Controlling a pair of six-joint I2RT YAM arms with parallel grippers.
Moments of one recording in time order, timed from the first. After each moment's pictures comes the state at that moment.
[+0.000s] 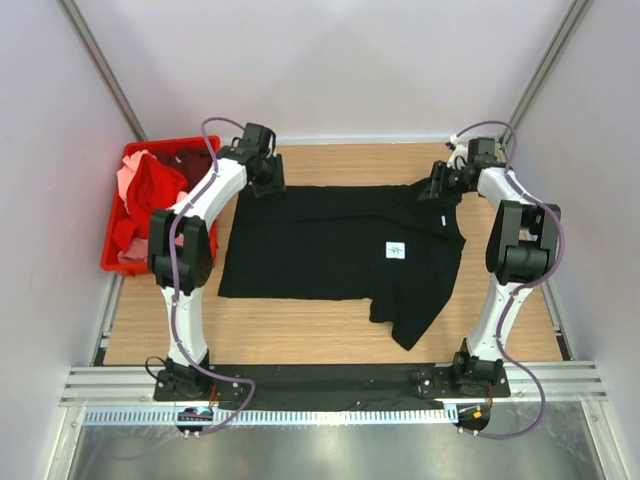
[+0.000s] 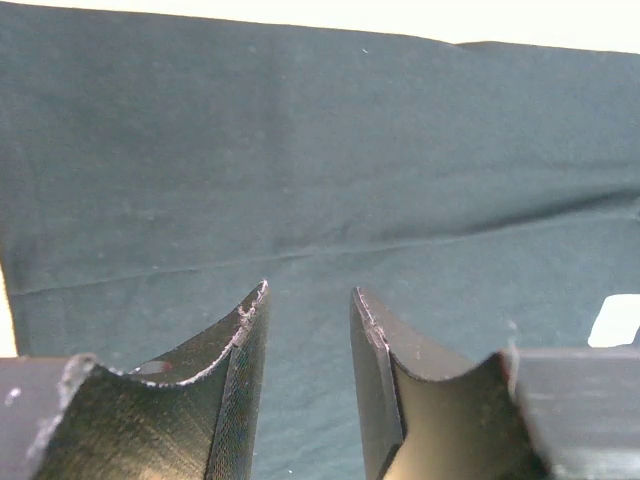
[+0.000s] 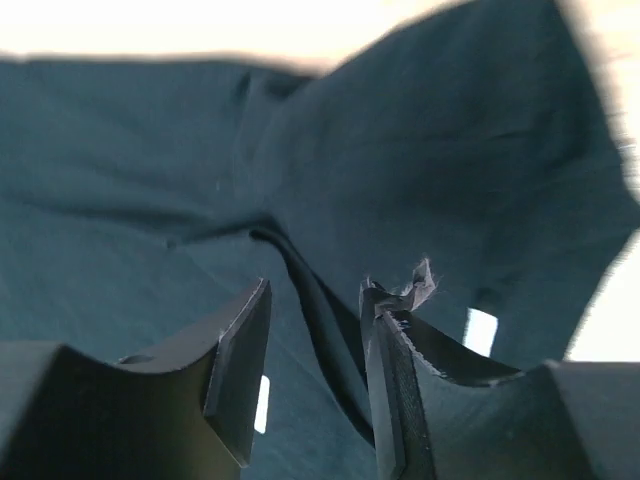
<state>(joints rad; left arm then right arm) -0.31 2.06 1.81 -0.72 0.07 -0.40 -0.12 2.01 1.54 -0.49 -0.47 0.10</state>
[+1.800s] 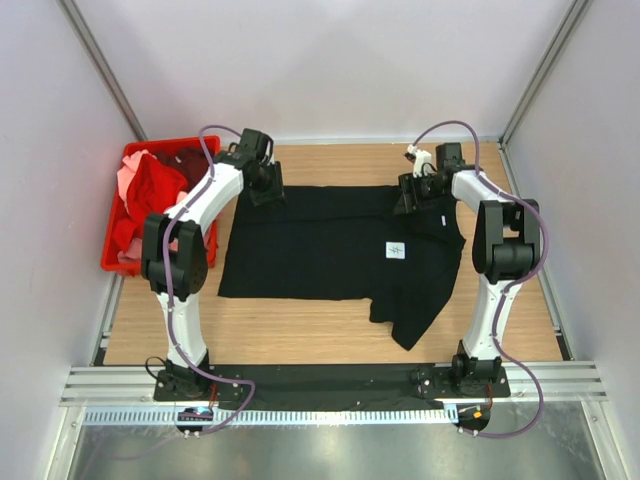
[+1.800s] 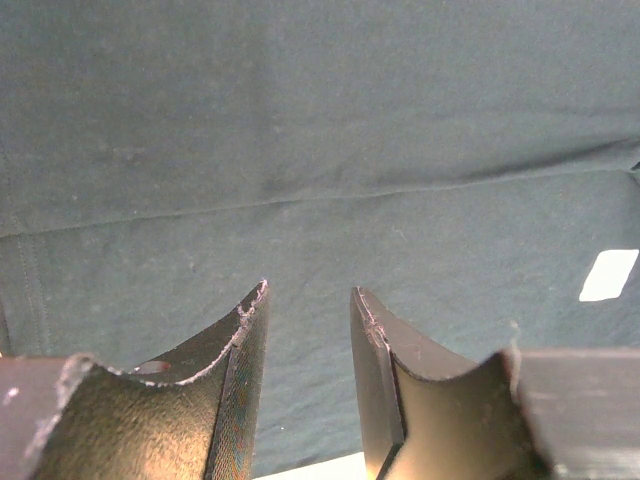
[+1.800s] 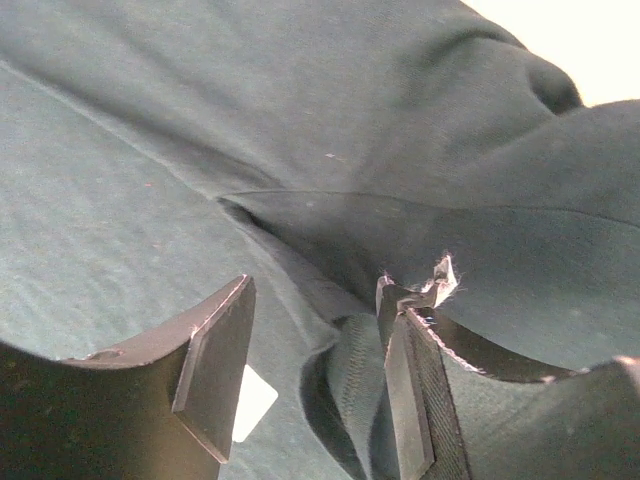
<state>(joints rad) -0.31 2.00 1.72 -0.74 0.13 -0.42 0.03 2.06 1.52 -0.50 -0.52 -0.22</state>
